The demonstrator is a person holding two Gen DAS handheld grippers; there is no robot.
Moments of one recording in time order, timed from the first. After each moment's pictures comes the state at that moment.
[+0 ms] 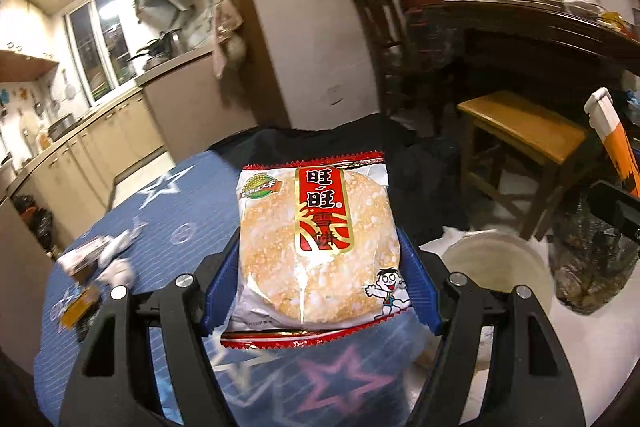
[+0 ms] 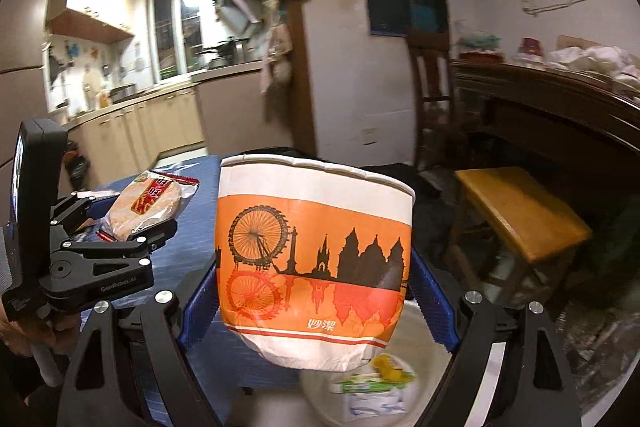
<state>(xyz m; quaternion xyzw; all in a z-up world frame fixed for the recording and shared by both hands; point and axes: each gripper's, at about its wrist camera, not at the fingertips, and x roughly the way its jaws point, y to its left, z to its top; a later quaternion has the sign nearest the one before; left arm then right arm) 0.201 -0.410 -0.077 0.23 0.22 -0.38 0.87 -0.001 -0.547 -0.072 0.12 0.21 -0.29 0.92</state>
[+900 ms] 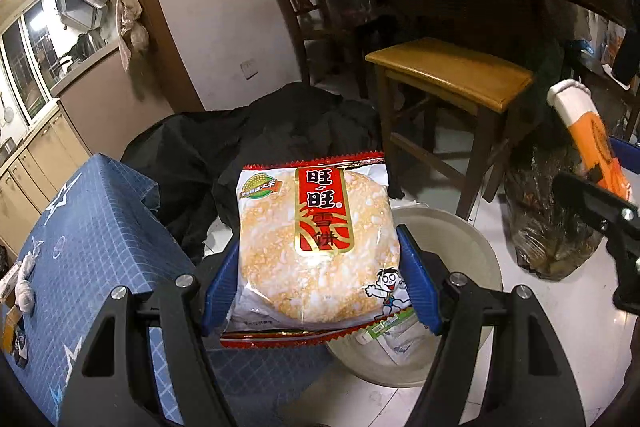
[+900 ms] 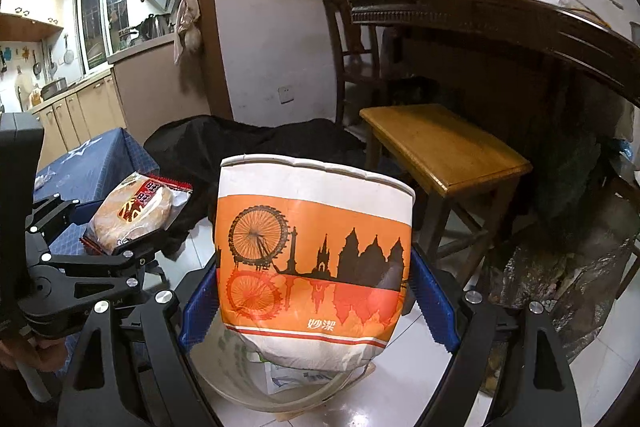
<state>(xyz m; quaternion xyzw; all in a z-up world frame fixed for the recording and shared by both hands) 0.143 -0.517 -0.158 0.28 0.26 -0.47 0.80 -0.052 -0.653 -0.180 0.16 0.27 -0.38 0.87</state>
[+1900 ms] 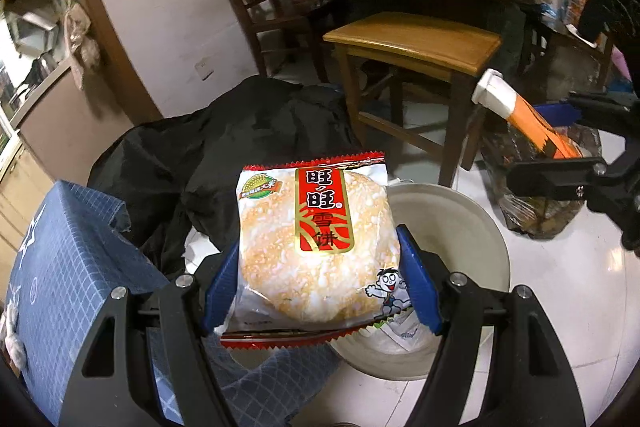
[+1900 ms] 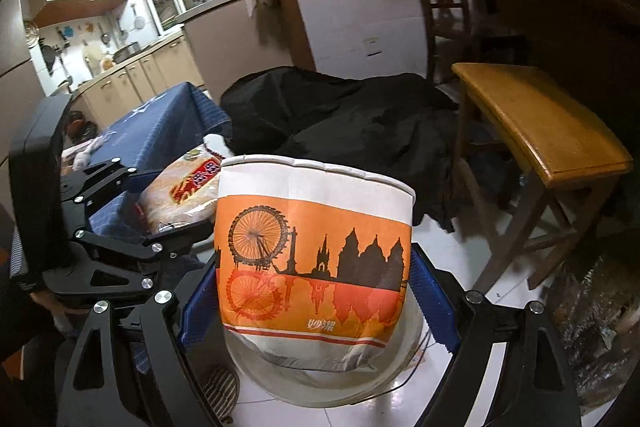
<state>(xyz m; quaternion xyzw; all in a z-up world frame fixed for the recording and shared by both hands) 0.166 -0.530 -0.178 0.33 0.25 -0.53 0.74 0.001 -0.709 -0.214 0.22 0.33 -0.18 0.90</state>
